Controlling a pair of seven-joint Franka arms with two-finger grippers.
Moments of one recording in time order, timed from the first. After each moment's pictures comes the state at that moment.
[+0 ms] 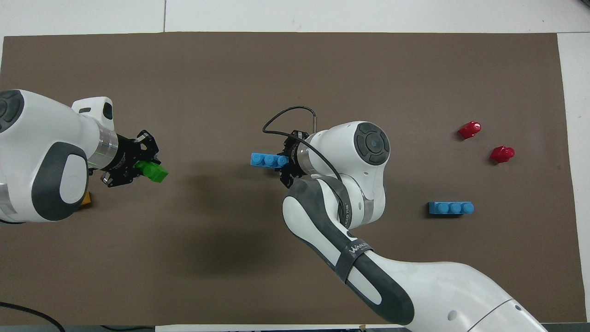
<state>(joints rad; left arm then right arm) -0.17 0.05 0.01 -2.04 -0.14 2.02 -0.92 0.51 0.41 0.08 -1.84 0.55 2.50 1.89</state>
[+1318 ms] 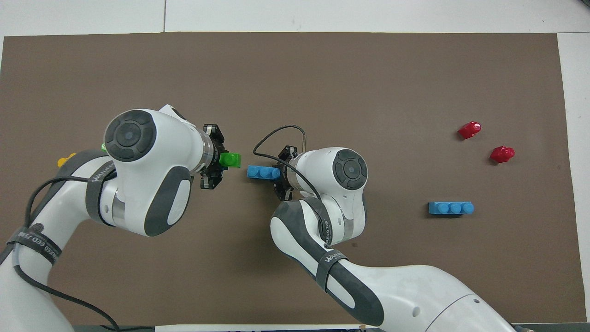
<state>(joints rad) -0.47 0.12 0.01 -2.02 -0.10 2.22 -1.85 0.57 0.46 0.08 -1.91 0.55 2.64 1.89</state>
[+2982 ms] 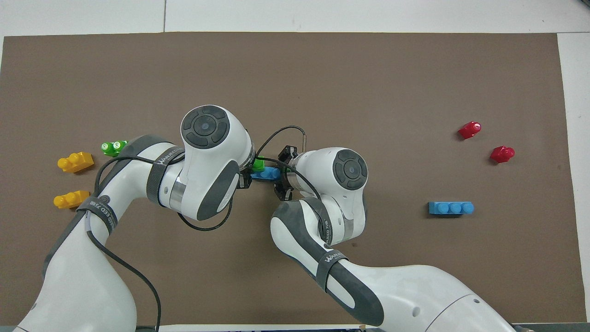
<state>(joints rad) -0.55 0.29 0.00 -1.89 -0.06 2.17 -2.04 0.57 0.46 0.08 -1.91 0.55 2.65 1.89</state>
